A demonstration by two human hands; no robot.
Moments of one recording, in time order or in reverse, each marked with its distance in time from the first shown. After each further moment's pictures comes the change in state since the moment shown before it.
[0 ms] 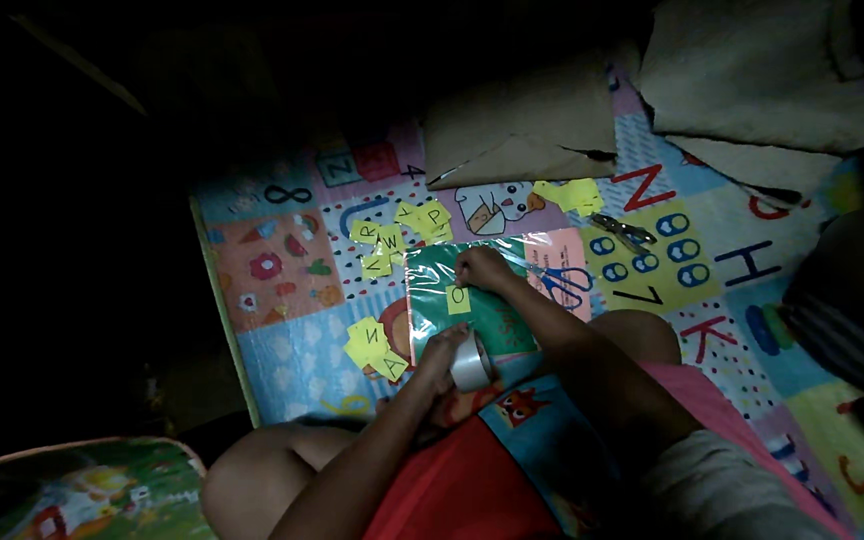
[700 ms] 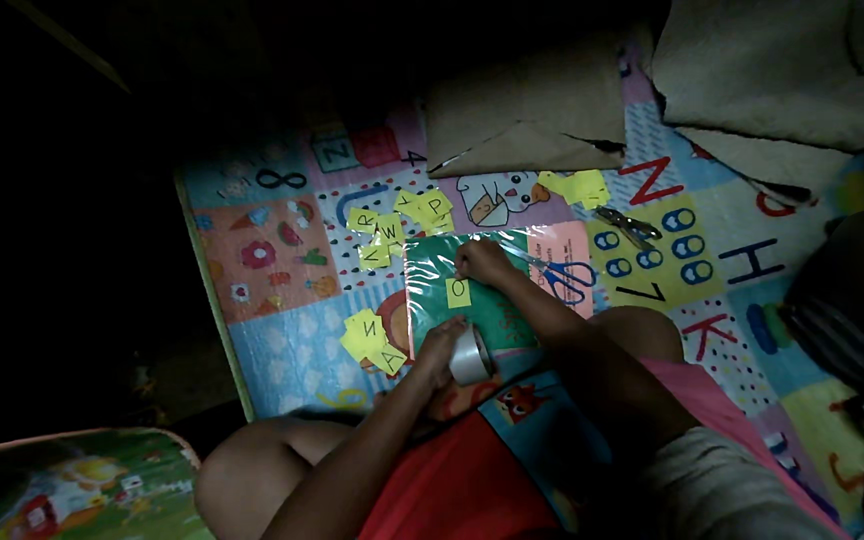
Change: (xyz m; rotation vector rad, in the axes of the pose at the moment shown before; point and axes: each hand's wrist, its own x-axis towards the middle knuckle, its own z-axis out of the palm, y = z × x) left_hand 0.007 -0.002 -0.003 0.036 0.009 -0.004; right_hand 0.006 0.000 0.005 -0.050 0.001 0.013
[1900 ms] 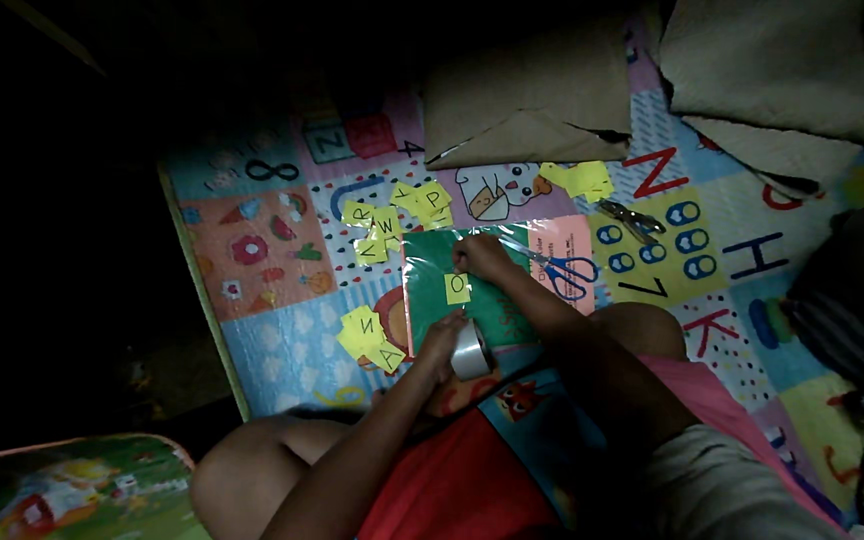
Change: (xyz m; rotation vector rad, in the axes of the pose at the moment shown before) left_hand 0.008 0.002 0.004 0.036 0.027 -0.045; right_hand 0.002 0.000 0.002 -0.035 -0.001 -0.031
